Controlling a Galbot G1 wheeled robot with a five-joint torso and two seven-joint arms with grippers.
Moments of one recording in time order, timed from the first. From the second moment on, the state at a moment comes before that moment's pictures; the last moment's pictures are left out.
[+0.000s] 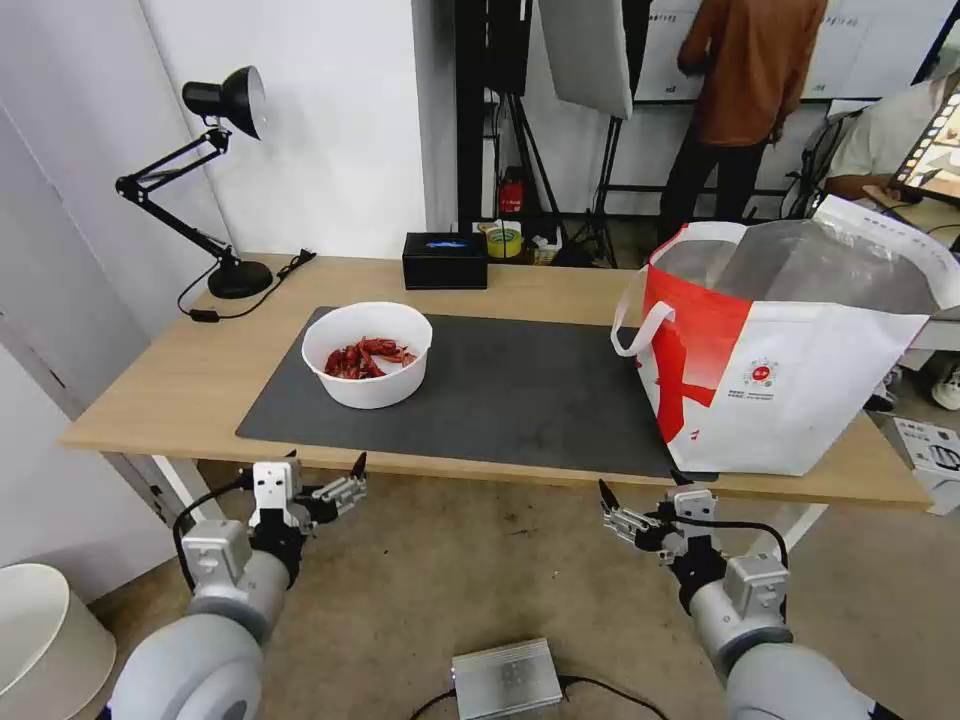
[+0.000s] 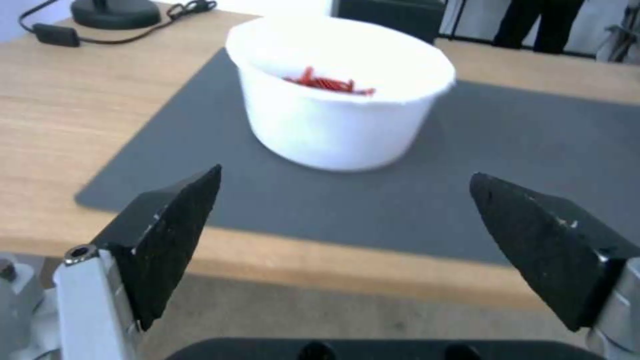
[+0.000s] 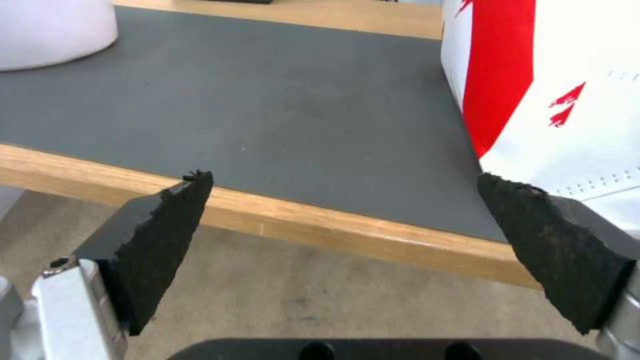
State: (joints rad) left arm 1.48 -0.93 -0.49 -2.36 -0.79 0.40 -0.48; right arm -1.46 0.63 0.10 2.31 0.69 -0.12 0.69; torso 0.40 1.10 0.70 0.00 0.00
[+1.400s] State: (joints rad) left arm 0.45 -0.72 0.02 -1.67 -1.60 0.55 -0.80; right arm -1.46 0.63 0.10 2.31 0.69 -0.12 0.69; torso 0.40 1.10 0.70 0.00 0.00
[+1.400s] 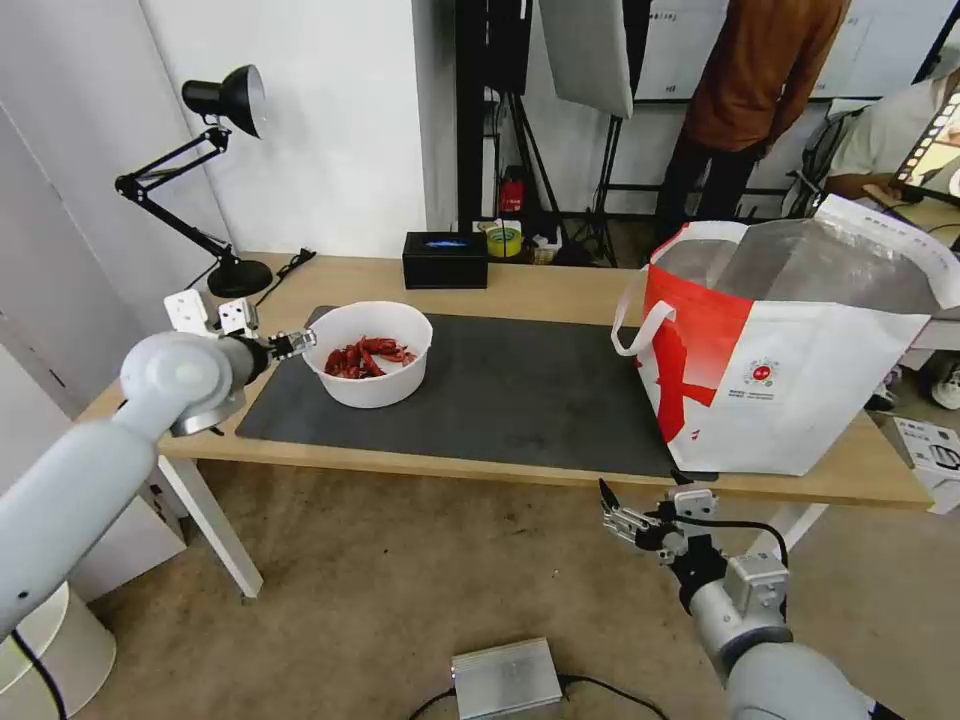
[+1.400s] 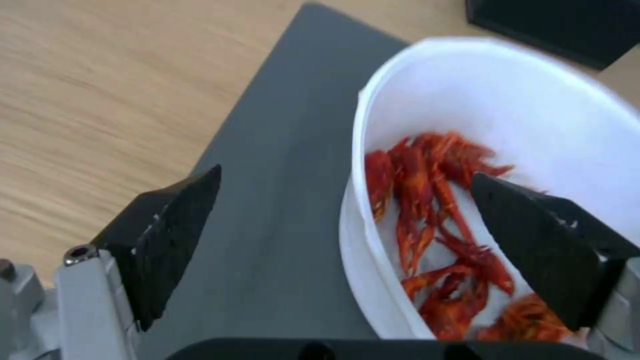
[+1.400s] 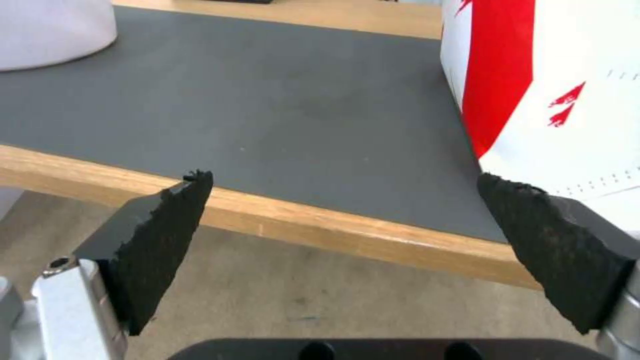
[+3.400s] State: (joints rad) left arm 0.33 -0.74 0.15 -1.74 -1.62 0.59 -0.88; right arm -1.46 0.63 0.10 2.31 0.69 -0.12 0.69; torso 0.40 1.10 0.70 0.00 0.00
